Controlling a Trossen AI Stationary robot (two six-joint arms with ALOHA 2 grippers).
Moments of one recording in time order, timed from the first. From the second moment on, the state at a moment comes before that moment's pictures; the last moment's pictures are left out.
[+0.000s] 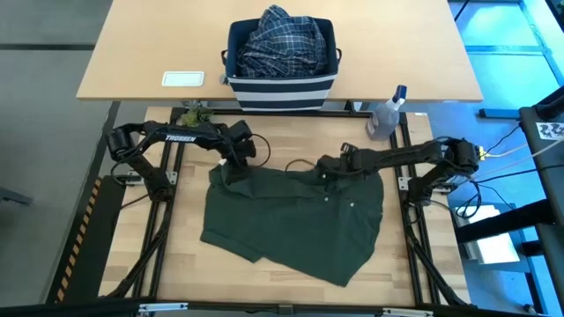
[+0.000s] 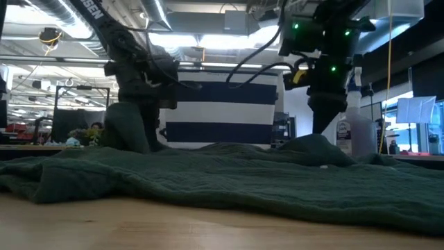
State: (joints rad) left arm 0.51 1.59 0.82 -0.44 0.28 0.17; right arm -0.07 1.57 0.99 -0.83 0.40 0.23
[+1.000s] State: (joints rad) left arm 0.20 1.45 1.04 -0.57 -0.20 0.22; right arm -0.35 1.35 0.76 -0.71 0.01 -0.33
